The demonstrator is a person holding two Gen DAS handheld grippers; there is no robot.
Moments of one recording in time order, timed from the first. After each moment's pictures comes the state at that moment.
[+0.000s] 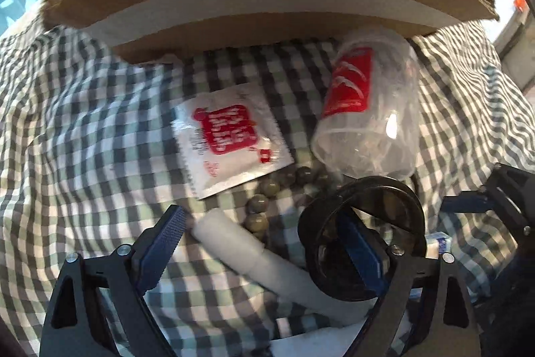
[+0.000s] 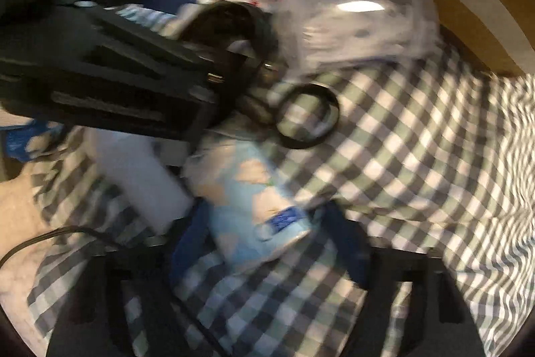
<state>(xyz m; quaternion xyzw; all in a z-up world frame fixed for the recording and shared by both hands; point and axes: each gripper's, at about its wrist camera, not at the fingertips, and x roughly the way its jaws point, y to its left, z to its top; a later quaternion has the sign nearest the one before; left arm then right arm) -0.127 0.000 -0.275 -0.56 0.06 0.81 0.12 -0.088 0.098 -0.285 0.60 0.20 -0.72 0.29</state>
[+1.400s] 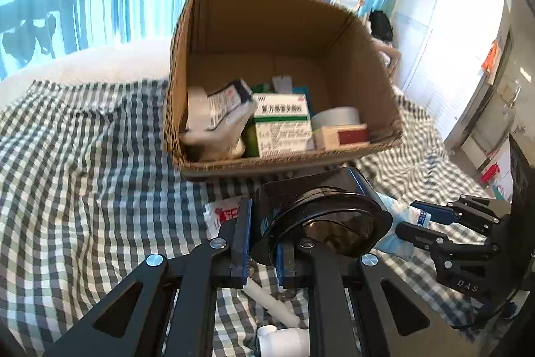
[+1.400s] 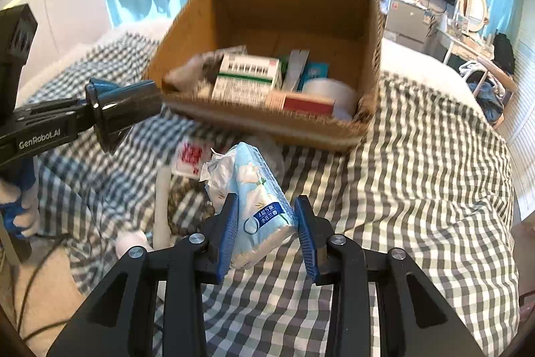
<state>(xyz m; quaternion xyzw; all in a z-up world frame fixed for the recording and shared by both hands) -0.080 -0.030 -0.150 -0.38 -0.03 0.91 0.14 -0.075 0.167 -0.165 0.40 0.07 -0.90 0.16</state>
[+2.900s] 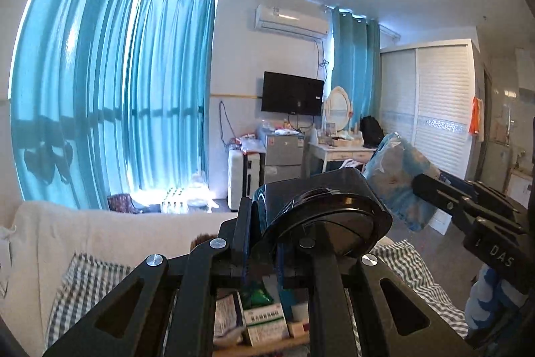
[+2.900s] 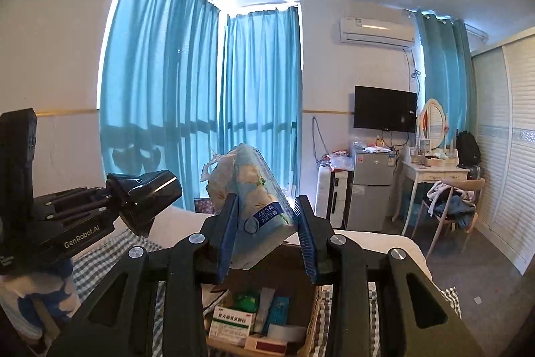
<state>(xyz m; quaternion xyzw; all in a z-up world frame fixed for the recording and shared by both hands) -0.087 -0.027 0.068 -0.11 -0.01 0.99 0.12 -0.089 0.160 0.072 0.07 0.02 -0.99 0.13</state>
